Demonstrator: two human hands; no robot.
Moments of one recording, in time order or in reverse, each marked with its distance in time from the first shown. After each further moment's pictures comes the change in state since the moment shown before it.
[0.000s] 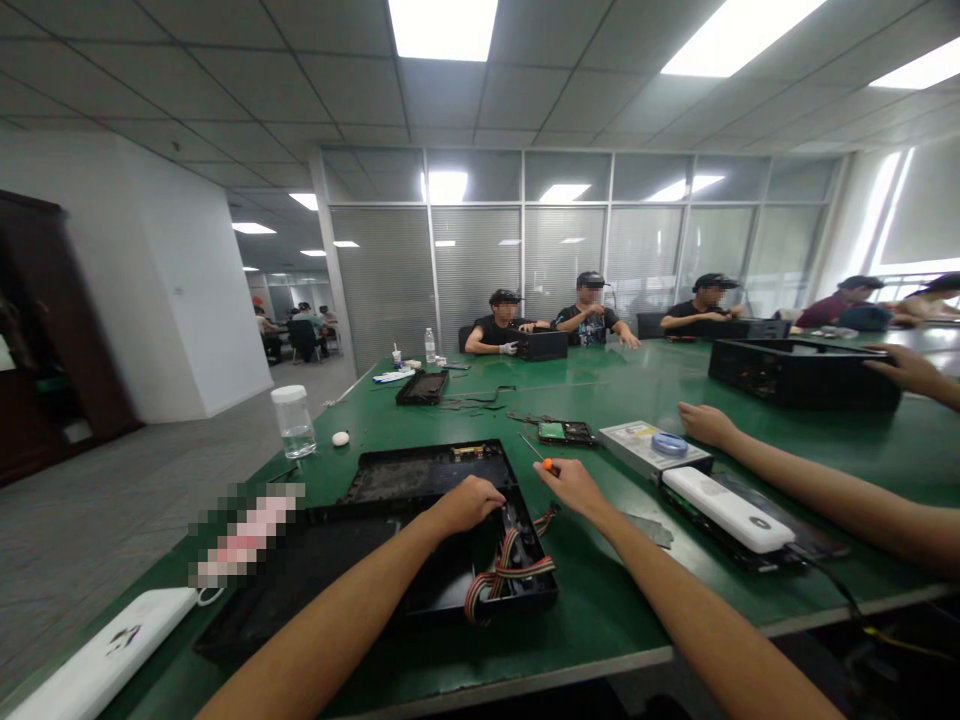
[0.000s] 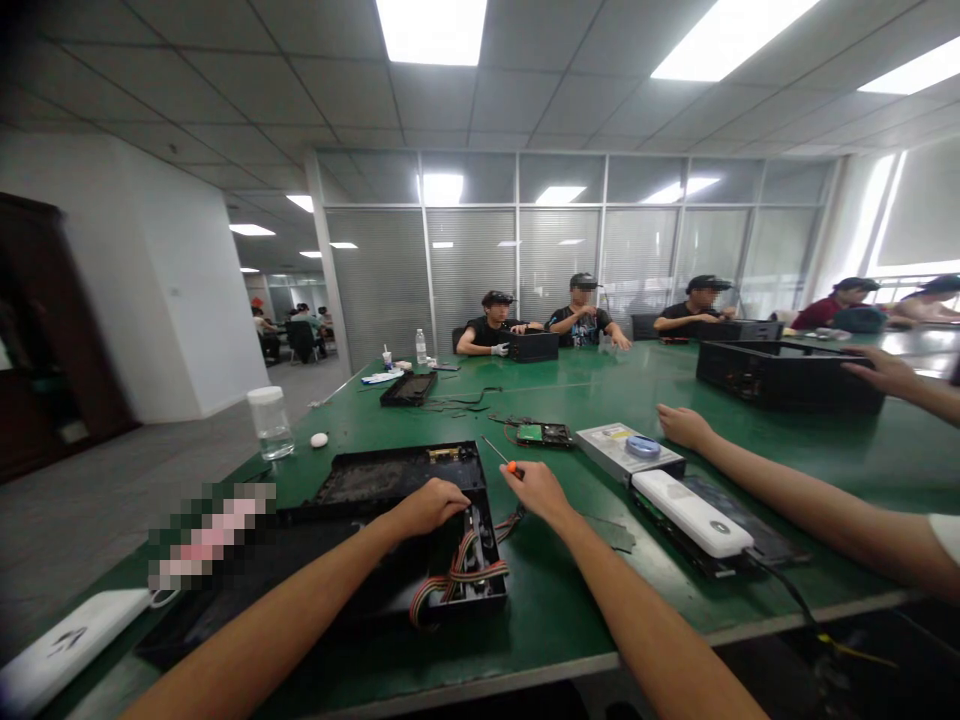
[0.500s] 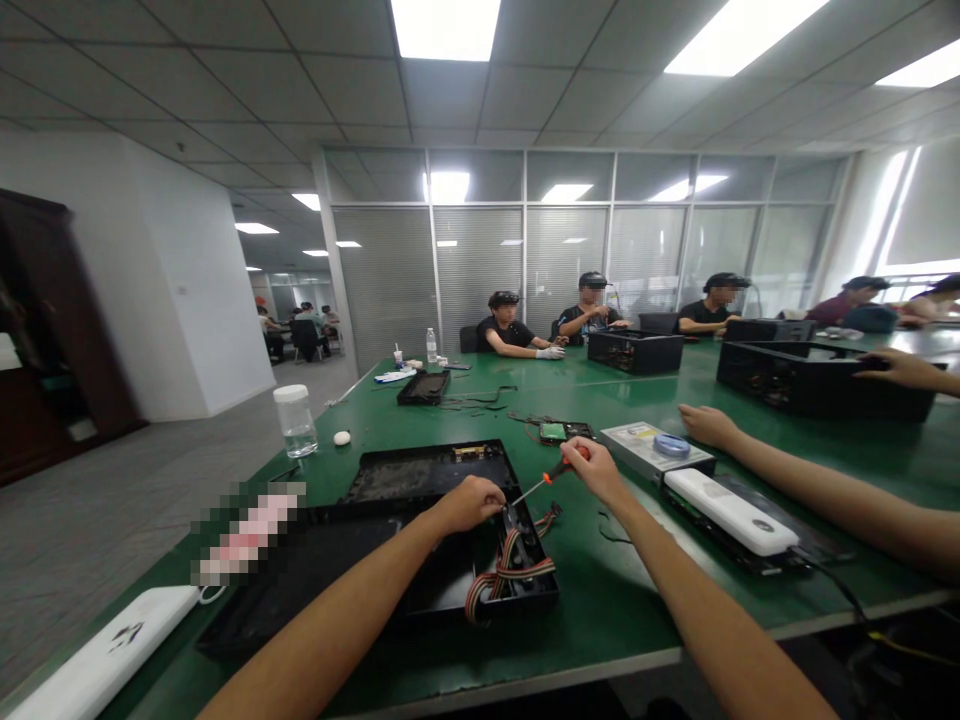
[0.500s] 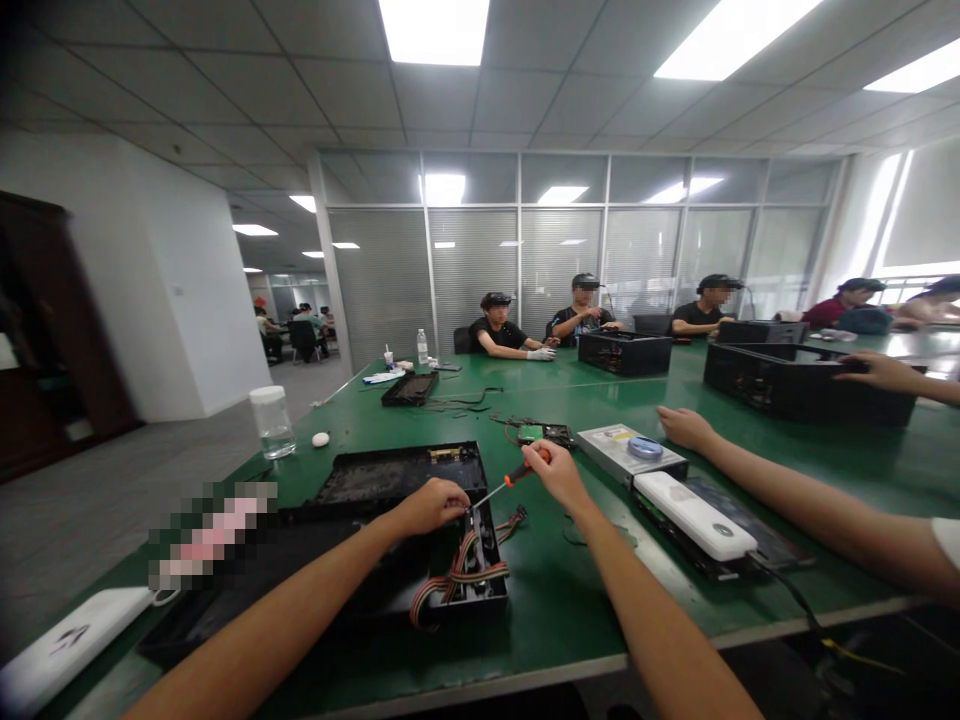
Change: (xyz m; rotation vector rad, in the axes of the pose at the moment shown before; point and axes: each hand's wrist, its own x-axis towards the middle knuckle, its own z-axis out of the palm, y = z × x) left_hand -0.001 0.001 -0.001 -0.080 0.003 -0.115; right_hand 0.002 -0.002 -0.037 0.466 0.135 -0.003
